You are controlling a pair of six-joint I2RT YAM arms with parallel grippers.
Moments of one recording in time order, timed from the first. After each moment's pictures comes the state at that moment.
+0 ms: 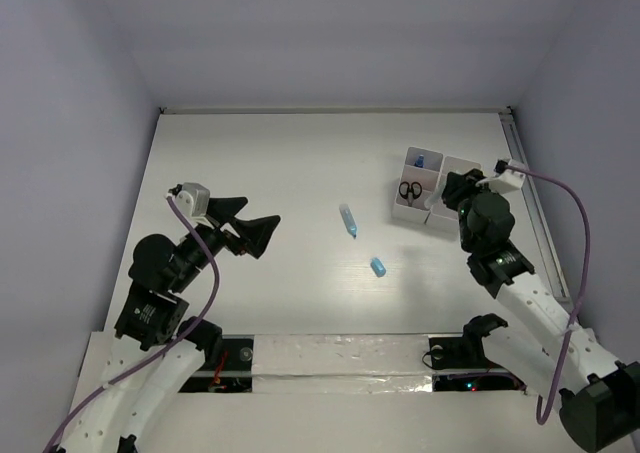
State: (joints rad) left arm -0.41 0.44 0.69 -0.16 0.28 -0.37; right arm 0.38 0.80 0.60 0.15 0.51 0.47
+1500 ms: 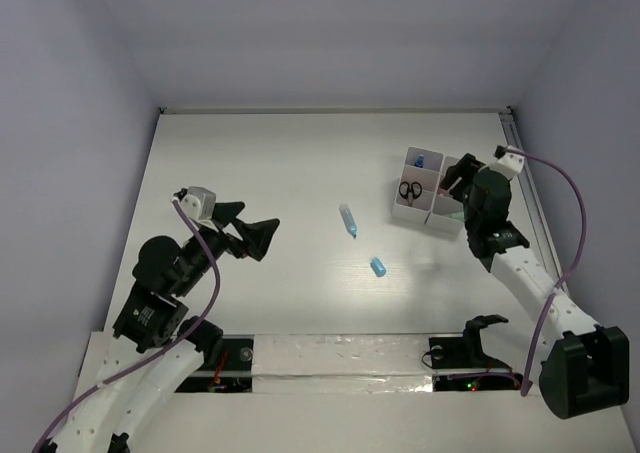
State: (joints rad) left arm -0.49 0.41 0.68 -0.25 0.14 -0.30; right arm 0.20 1.03 0.64 0.14 0.45 0.44
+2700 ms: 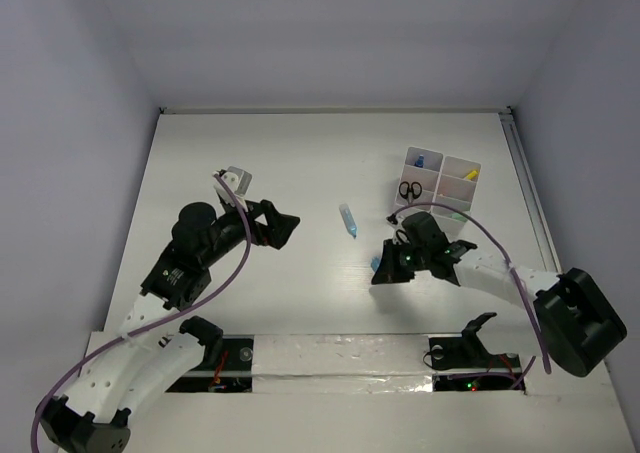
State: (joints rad) left arm -0.49 0.66 0.68 -0.21 0.22 -0.36; right arm 0.60 1.22 0.51 -0.19 -0.42 0.59
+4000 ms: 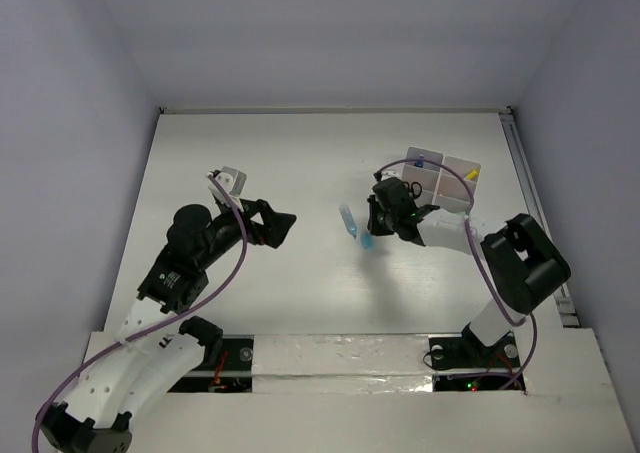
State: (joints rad) left arm -0.47 0.64 0.68 -0.21 0.20 -0.35; right arm 0.60 1.65 0.86 -0.05 0.14 0.45
